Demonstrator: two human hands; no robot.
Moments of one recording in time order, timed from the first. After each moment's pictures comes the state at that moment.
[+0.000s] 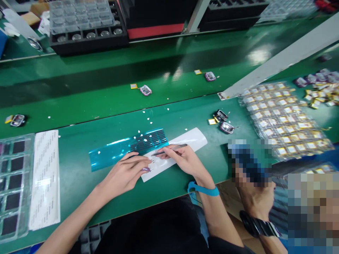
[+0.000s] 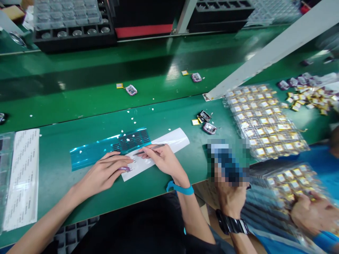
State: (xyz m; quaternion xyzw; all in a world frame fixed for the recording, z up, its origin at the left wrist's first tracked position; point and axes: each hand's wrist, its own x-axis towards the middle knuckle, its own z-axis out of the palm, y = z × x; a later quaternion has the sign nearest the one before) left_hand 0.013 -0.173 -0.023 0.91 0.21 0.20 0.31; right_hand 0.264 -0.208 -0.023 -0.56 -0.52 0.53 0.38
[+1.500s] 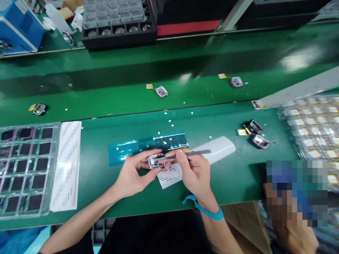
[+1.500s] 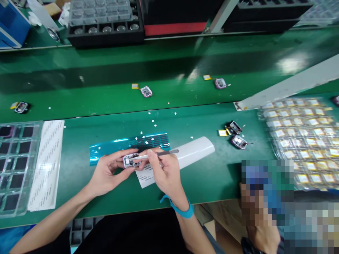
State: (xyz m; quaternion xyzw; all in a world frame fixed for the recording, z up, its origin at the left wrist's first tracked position) left_hand 0.014 -0.180 0.002 0.56 0.42 0.34 0.63; right_hand 0.198 -0.201 0.006 -0.54 -0.52 0.46 0.49
